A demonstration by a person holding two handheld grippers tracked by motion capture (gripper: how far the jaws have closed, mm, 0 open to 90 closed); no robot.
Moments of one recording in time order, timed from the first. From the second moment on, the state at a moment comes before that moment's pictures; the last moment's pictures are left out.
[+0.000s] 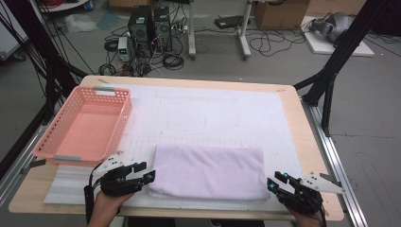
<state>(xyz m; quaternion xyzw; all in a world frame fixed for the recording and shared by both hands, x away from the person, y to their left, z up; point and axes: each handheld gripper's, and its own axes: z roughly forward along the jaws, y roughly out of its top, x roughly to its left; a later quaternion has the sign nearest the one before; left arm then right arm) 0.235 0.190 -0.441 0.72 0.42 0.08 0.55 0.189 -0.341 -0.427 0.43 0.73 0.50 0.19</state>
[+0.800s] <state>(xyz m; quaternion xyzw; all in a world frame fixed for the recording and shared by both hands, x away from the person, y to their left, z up) 0.324 0.156 -0.447 0.75 0.43 0.10 0.48 0.283 -0.285 -0.434 0.38 0.79 0.44 0.19</state>
